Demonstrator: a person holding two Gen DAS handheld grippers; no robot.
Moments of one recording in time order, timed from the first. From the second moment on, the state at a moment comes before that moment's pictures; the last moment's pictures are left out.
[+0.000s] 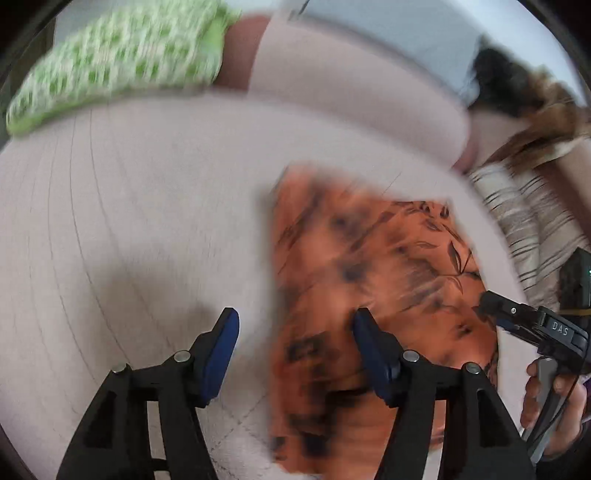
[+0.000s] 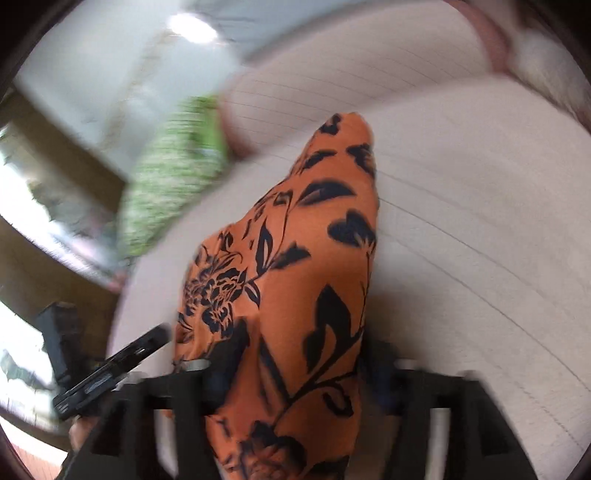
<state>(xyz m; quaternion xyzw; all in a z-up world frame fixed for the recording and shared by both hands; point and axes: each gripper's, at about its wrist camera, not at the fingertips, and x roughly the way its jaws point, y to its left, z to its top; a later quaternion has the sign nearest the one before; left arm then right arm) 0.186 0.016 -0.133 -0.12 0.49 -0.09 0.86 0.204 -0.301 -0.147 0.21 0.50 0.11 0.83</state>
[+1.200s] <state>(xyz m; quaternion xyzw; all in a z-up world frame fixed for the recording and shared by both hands) 0.033 -0.003 -0.033 -0.01 0.40 -0.01 0.92 0.016 -0.229 -0.063 0.00 0.41 0.05 0.91</state>
